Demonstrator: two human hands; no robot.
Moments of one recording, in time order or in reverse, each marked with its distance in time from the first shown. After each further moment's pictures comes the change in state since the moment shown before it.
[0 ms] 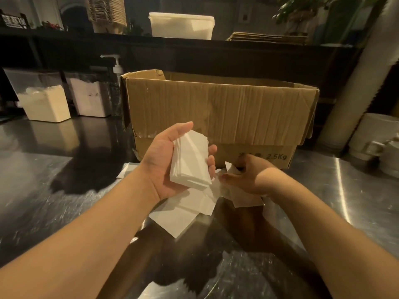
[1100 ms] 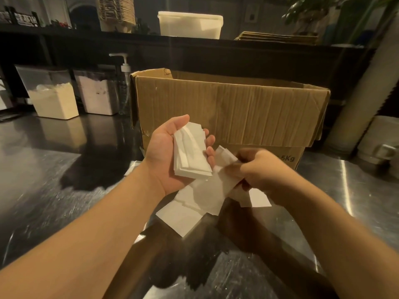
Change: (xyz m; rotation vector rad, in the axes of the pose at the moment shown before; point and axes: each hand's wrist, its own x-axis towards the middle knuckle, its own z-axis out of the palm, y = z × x) left_hand 0.004 0.008 -0.009 -0.080 -0.072 0.084; right_hand -0.032 -0.026 -0.011 0.537 -0.039 -0.075
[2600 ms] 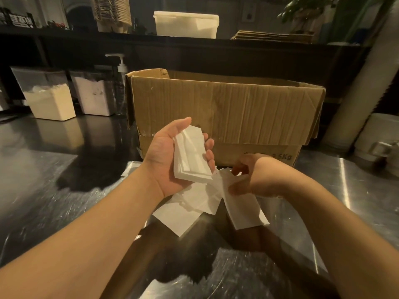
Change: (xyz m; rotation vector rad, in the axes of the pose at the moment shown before) left_hand -0.001 -0.007 0.006 0.031 0.036 -0.009; right_hand 0.004 0.007 -0.017 -0.588 -0.115 0.017
